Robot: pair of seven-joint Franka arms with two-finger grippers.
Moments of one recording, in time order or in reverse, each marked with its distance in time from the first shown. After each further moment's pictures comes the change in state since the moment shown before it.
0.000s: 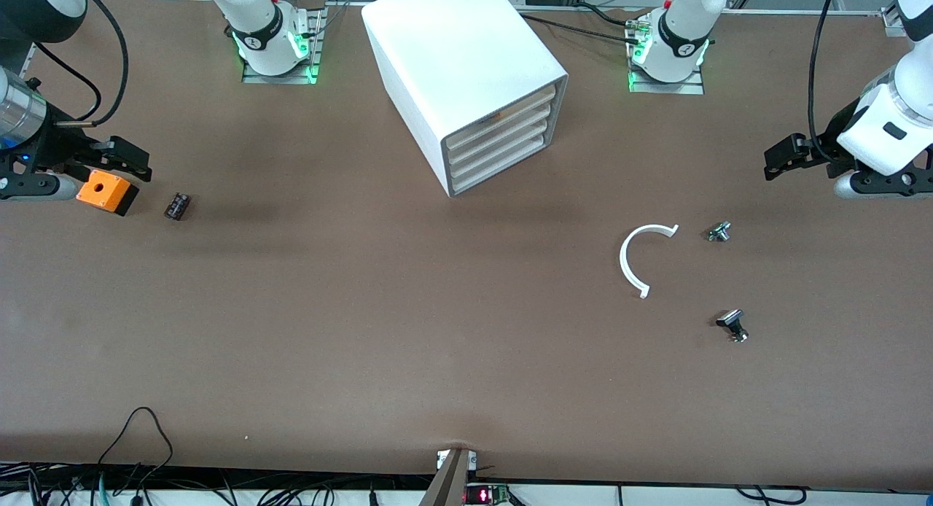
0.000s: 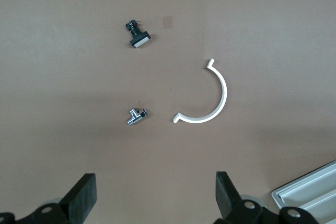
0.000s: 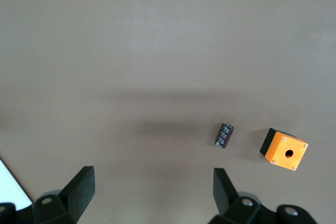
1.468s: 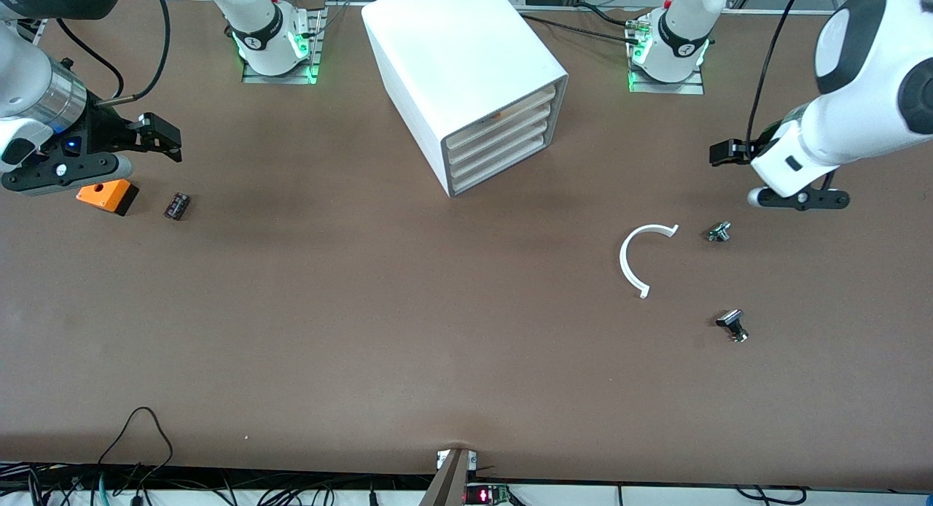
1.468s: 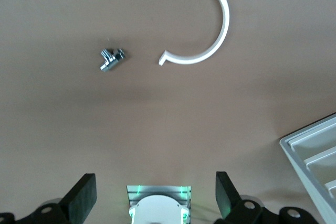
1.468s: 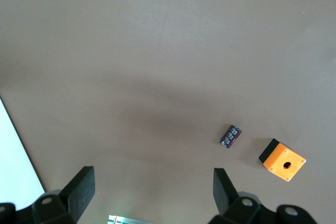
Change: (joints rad) left arm 0.019 0.052 -0.081 -0.176 -0.028 -0.081 -0.002; right arm 0.010 0.003 0.093 0.053 -0.015 -0.088 -0.115
